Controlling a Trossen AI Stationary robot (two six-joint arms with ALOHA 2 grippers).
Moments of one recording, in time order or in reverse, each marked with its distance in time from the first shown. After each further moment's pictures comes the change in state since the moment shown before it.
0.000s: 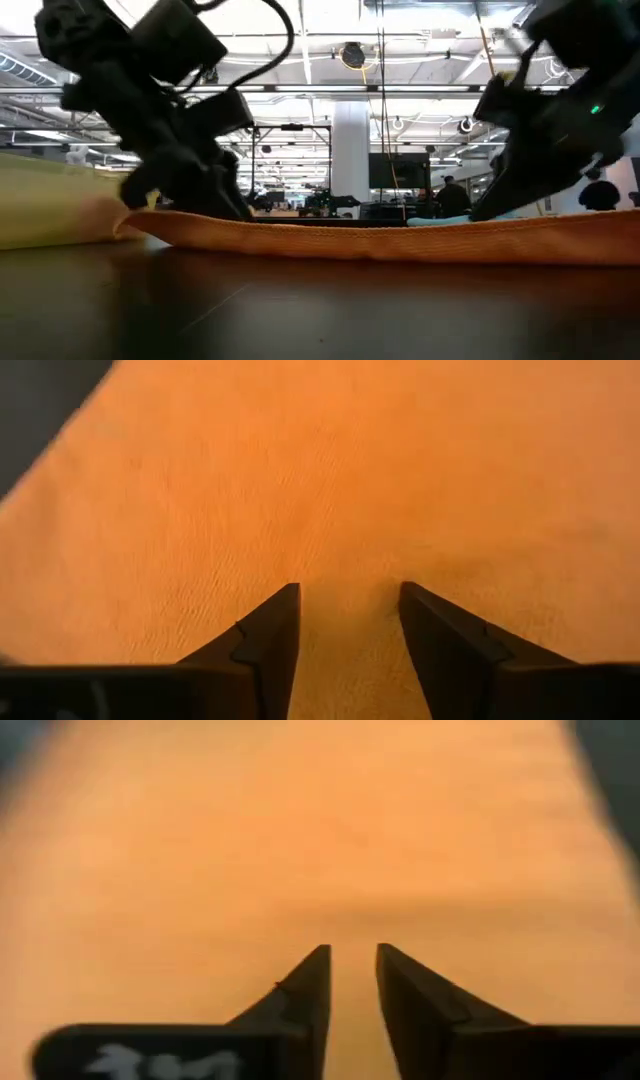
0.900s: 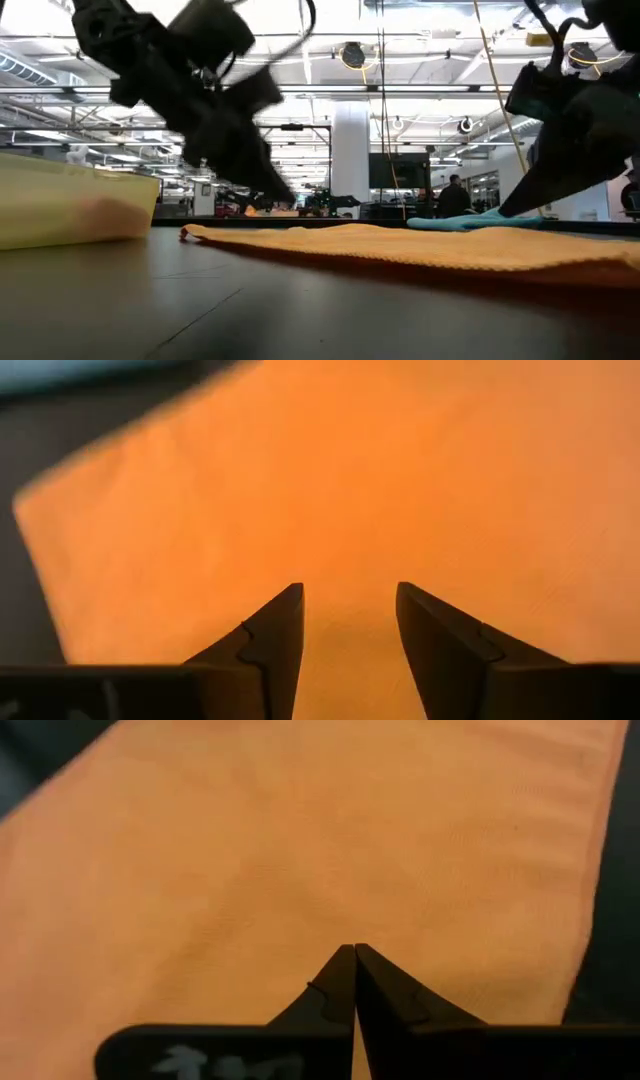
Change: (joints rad) left arm 0.123 -0.012 0.072 0.067 0.127 0.098; right arm 0.161 -0.039 0.013 -0.173 0.192 0.269
